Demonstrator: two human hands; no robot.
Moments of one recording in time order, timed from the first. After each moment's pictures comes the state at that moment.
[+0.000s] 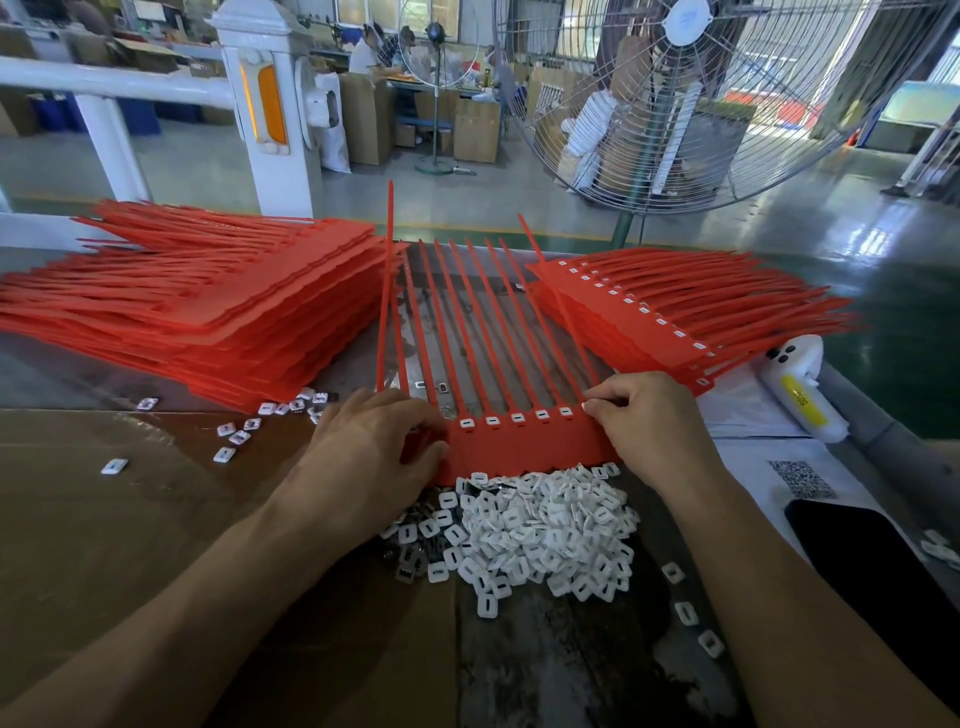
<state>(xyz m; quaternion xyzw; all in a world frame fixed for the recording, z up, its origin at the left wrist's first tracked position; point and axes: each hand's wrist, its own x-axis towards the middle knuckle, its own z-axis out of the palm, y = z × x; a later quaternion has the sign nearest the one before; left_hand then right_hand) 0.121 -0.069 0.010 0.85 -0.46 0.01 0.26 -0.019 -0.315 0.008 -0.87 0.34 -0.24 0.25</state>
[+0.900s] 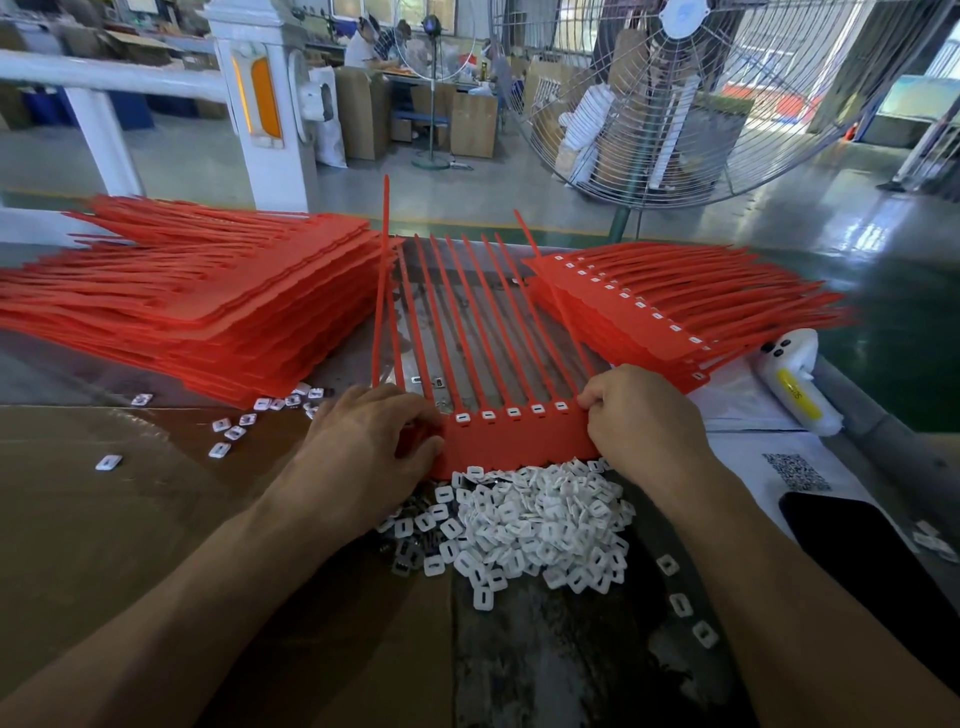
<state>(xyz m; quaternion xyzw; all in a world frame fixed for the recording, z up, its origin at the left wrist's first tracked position) 0.118 -0.068 0.014 0.86 -0.45 0.00 0.26 -0.015 -0.289 0.044 -0.92 0.38 -0.04 0.09</state>
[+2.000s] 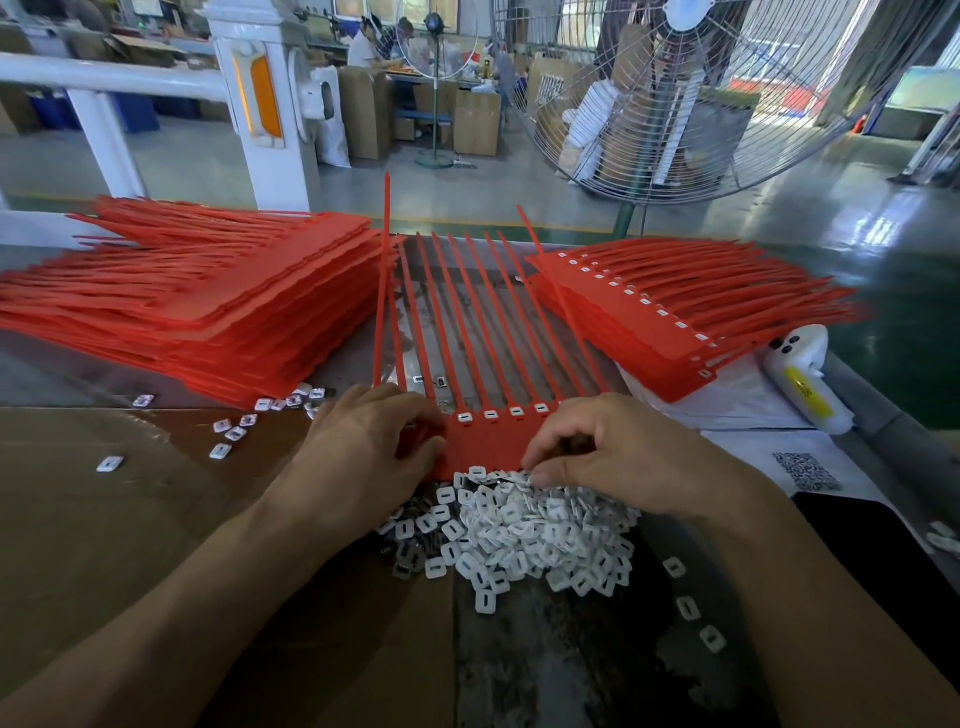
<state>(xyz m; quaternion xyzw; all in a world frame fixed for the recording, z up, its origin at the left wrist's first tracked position) 0.118 -0.069 0.013 0.85 -0.45 0.01 0.27 -0.036 -0.283 0.040 -0.94 0.09 -0.01 0.33</state>
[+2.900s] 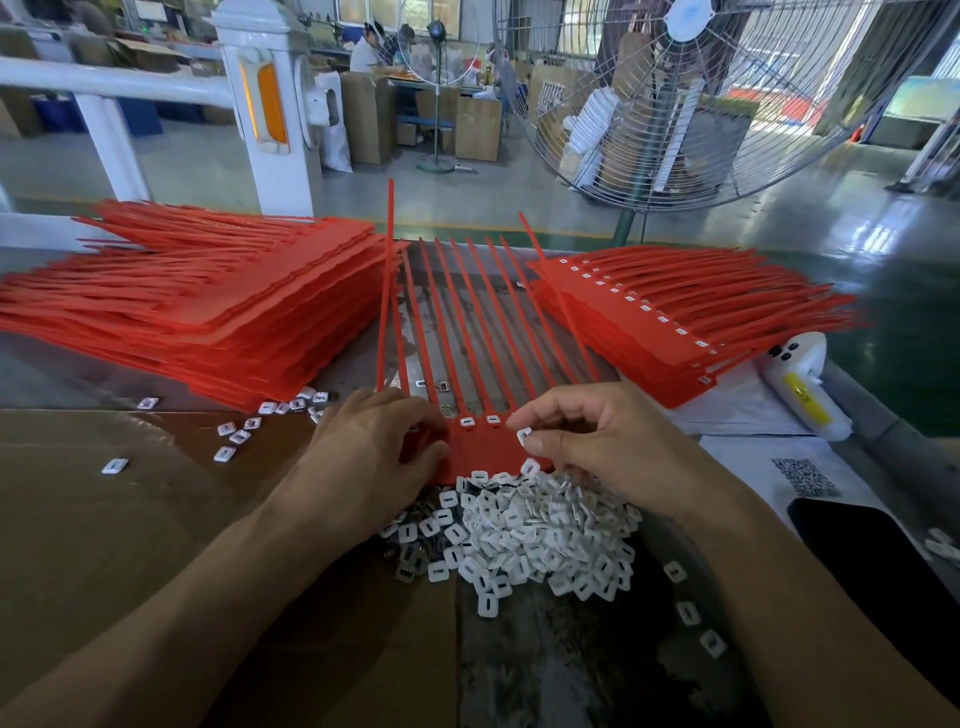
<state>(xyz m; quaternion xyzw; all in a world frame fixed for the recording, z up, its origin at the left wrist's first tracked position) 0.122 -0.069 0.010 0.85 -0.46 0.00 0.26 -0.032 -0.275 0.037 -0.87 0.11 -0.10 0.47</state>
